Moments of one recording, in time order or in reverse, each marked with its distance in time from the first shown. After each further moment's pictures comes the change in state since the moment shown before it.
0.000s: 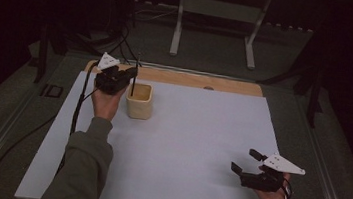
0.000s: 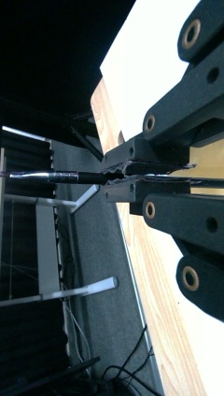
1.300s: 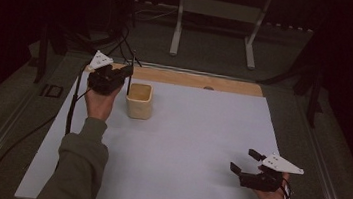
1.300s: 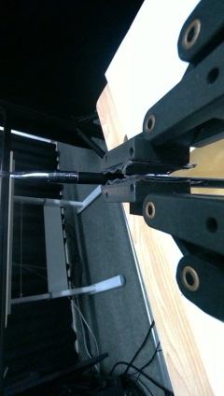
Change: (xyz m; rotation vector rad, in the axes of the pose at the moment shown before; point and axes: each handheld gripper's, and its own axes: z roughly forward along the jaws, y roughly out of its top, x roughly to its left) left arm -0.003 0.010 -0.024 -0.033 -0.005 0.014; right arm 0.001 0.000 0.002 0.009 0.001 -0.009
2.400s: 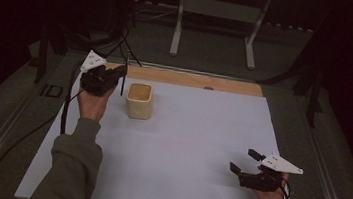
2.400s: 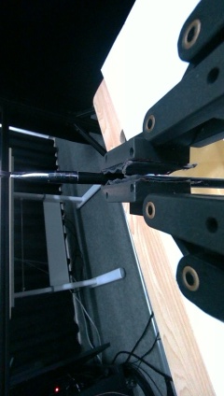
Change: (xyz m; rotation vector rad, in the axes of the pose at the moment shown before) left arm 0.005 0.003 -0.018 0.003 0.017 0.025; right arm 0.001 0.000 0.001 0.002 -0.002 -0.004
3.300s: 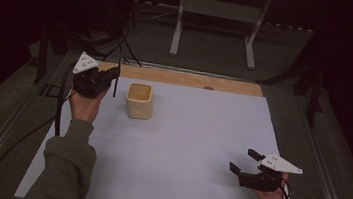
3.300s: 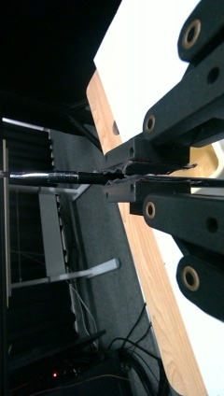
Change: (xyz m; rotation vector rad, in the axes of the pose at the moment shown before) left arm 0.007 -0.003 -0.017 0.021 0.032 0.018; right arm 0.001 0.000 0.001 0.004 0.000 0.000
